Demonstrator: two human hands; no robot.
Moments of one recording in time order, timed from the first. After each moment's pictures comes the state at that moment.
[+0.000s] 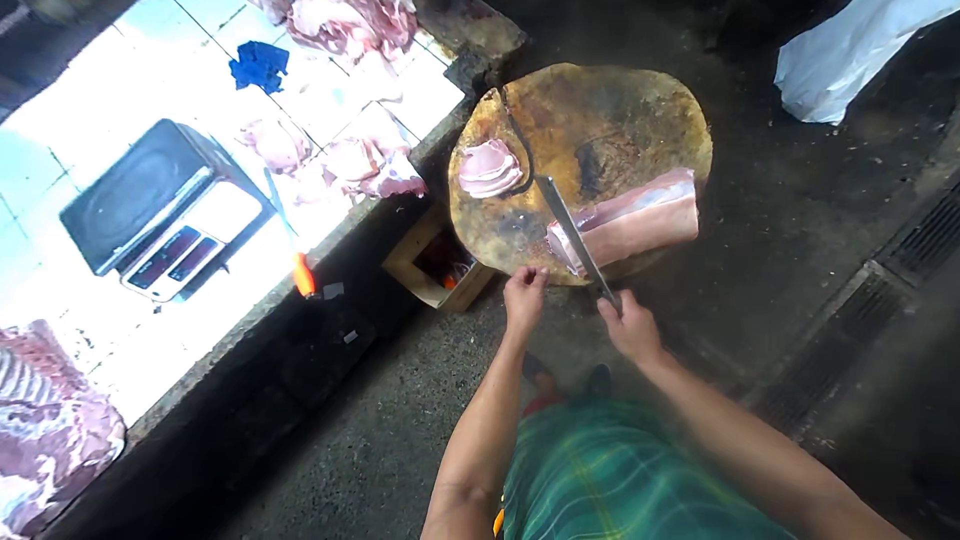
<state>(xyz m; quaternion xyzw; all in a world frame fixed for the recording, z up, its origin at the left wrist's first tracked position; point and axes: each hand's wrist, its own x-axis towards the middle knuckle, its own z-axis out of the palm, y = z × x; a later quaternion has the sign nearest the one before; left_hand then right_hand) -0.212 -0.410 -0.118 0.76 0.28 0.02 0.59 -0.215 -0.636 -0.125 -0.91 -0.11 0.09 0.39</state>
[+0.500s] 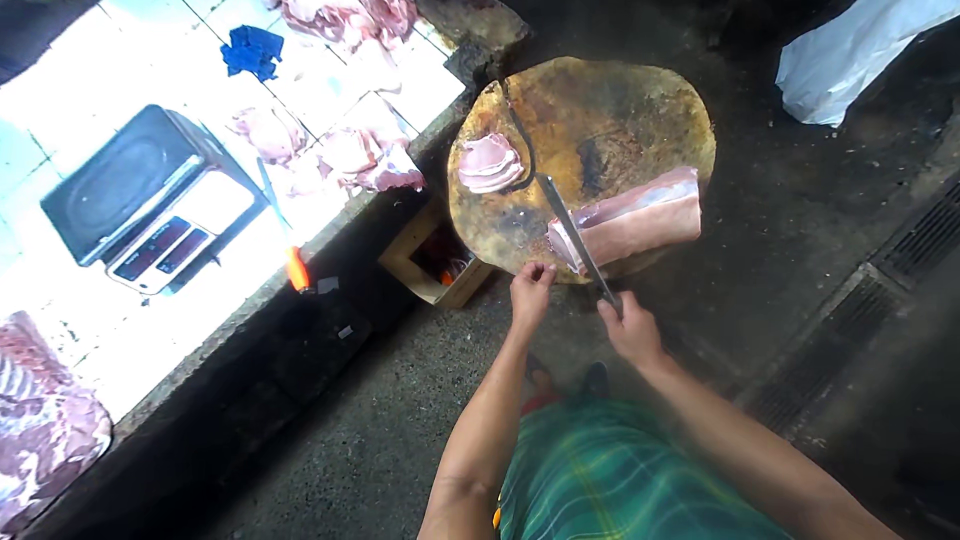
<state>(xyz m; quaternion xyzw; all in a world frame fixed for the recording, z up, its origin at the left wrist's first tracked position) -0.207 -0.418 -0.120 0.75 0.26 0.02 0.60 -0.220 -0.635 -0.124 -0.91 -0.11 0.07 0.38</state>
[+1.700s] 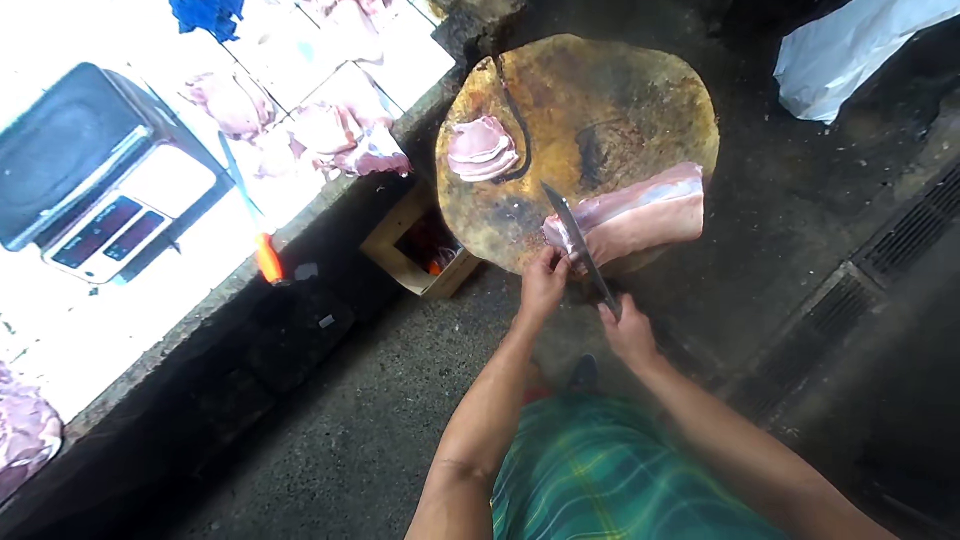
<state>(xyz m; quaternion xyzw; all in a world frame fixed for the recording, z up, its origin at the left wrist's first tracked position) -0.181 -0.434 -0.131 0.82 0.12 0.06 0.55 -0.218 -0.639 -0.154 -0.94 -0.09 0.08 0.31</state>
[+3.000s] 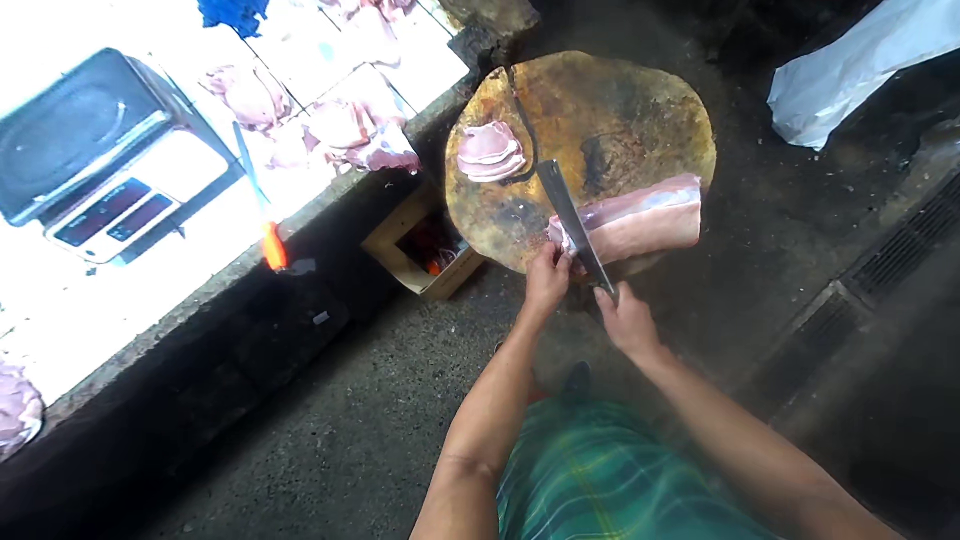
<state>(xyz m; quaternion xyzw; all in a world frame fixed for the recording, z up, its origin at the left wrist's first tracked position) -0.180 -0.438 -0.119 0.80 0.17 0.03 0.57 -0.199 -0.626 -0.104 -0.94 -0.07 0.16 0.31</state>
